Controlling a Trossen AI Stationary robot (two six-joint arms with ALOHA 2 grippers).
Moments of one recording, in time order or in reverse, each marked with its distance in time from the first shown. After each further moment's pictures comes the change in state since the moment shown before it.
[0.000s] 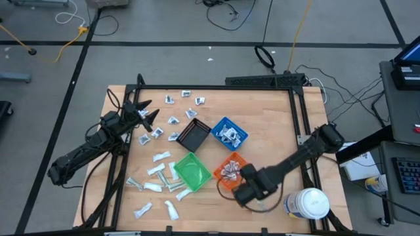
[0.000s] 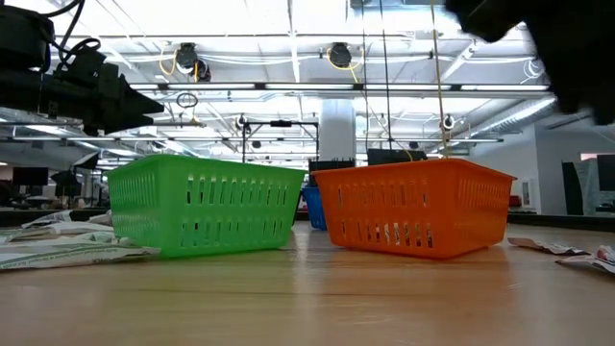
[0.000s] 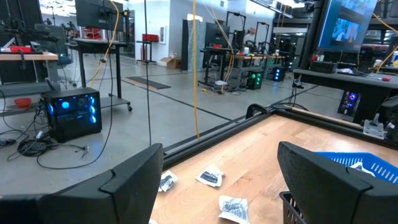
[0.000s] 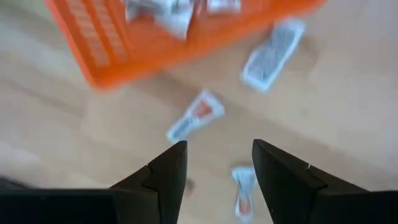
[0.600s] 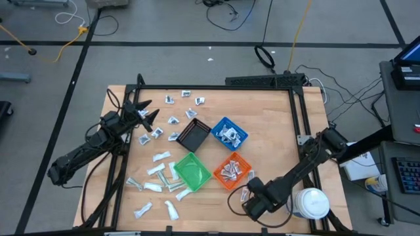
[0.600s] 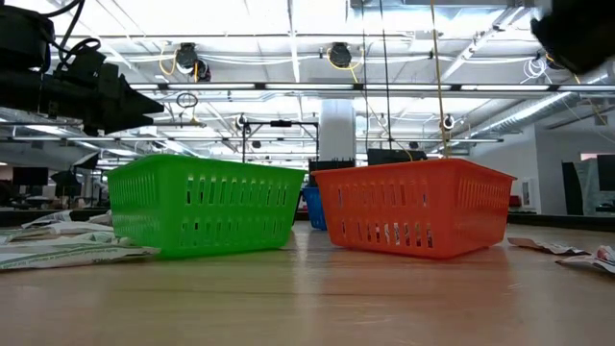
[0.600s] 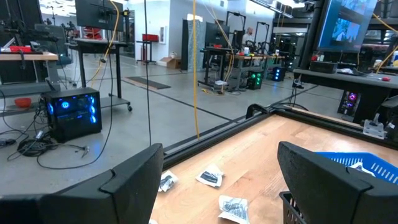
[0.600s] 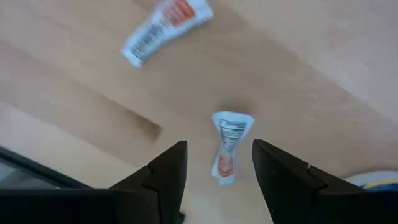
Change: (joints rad) left arm 0.000 0.000 0.000 0.000 0.000 0.000; right arm 0.143 0.002 -0.165 0.219 -0.145 0.037
